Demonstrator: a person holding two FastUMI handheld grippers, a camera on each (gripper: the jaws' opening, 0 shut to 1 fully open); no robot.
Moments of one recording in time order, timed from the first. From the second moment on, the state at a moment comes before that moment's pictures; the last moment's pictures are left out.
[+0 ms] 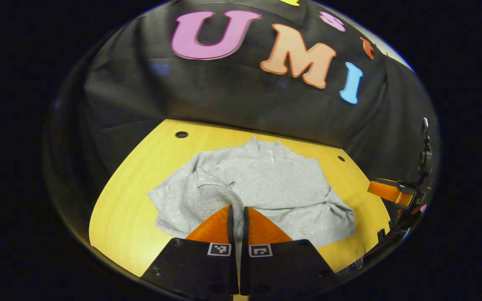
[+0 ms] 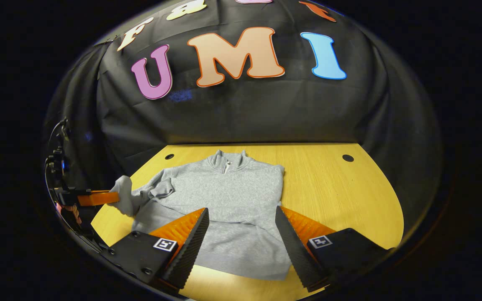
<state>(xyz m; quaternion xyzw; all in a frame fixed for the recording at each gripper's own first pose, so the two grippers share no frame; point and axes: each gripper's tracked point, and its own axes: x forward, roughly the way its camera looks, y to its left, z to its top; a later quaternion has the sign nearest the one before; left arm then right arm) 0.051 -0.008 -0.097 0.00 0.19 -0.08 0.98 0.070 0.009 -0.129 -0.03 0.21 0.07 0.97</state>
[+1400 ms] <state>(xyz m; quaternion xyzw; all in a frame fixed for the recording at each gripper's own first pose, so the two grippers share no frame) 0.206 -0.349 -0.159 0.10 0.19 -0.25 0.95 0.052 -0.170 -0.136 0.02 0.21 -0.02 0.98</state>
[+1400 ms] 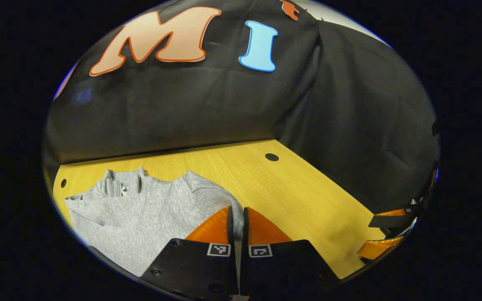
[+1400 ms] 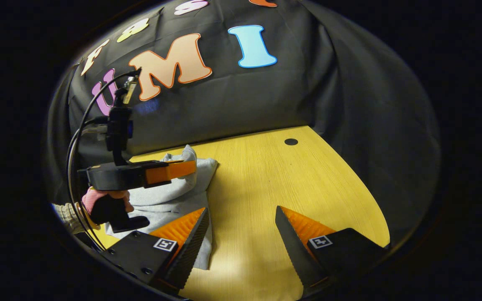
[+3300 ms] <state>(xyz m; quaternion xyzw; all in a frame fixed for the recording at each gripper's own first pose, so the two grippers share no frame) 0.008 0.031 -0.215 0.08 0.26 -0.02 0.96 0.021 -0.054 -0.271 -0.05 0.31 0.06 0.95</state>
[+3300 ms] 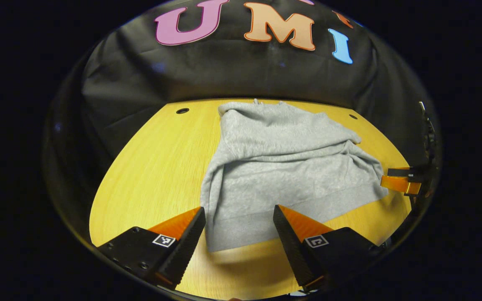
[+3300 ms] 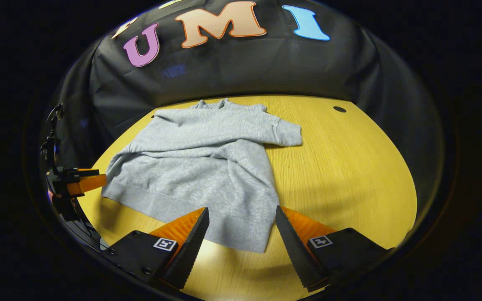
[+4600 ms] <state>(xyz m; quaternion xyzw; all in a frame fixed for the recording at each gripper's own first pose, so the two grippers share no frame) 0.022 0.019 -0.245 0.06 0.27 -0.02 0.96 0.023 -0.038 -0.302 -0.02 0.33 0.04 0.94</state>
